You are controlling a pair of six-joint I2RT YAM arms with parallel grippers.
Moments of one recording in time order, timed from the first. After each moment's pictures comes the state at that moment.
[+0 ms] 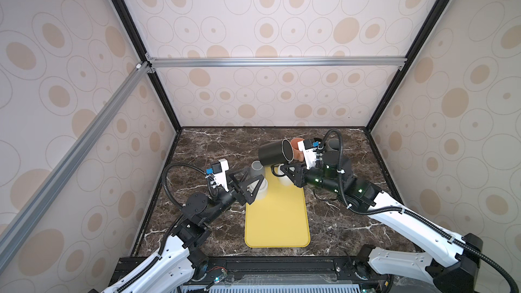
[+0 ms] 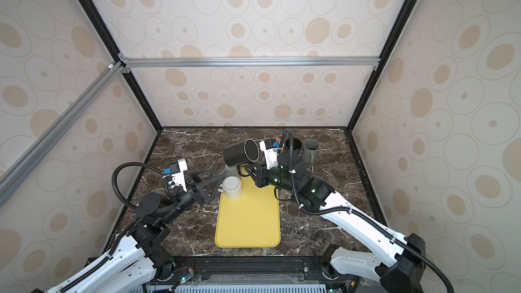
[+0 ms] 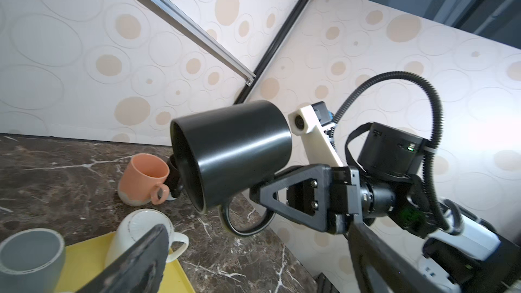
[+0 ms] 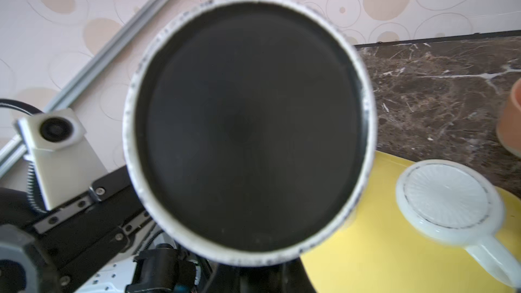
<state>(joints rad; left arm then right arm) -0.63 0.68 0.42 0.51 0.24 -0.74 0.78 1.13 1.04 -0.18 -0.20 0.59</state>
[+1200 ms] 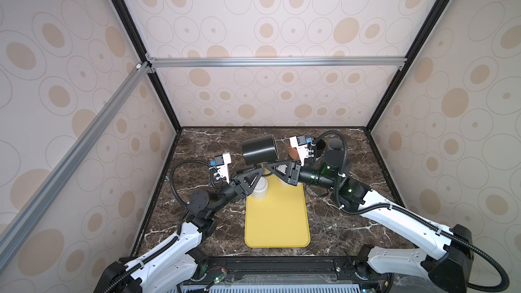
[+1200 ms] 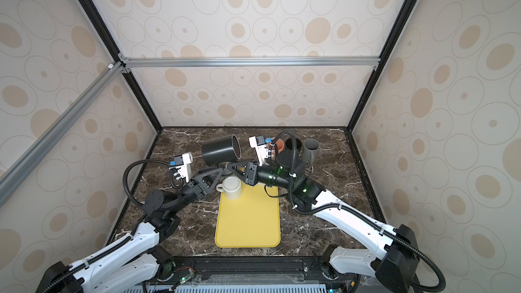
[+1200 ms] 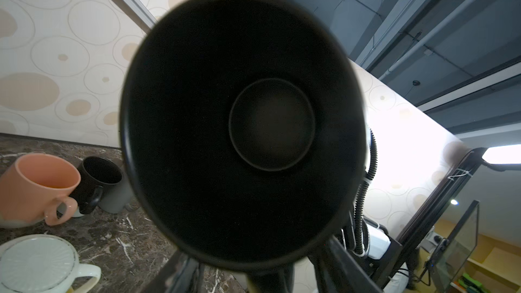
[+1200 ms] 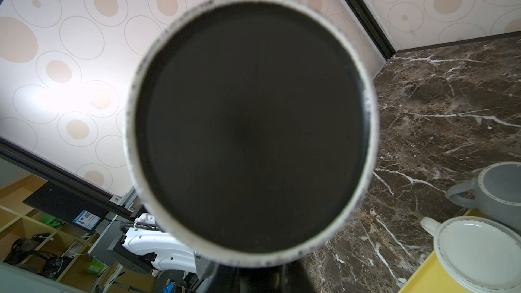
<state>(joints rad) -0.57 0.90 0.41 0.93 0.42 -1.02 0.82 1.20 1.01 0.19 -0.48 0.80</state>
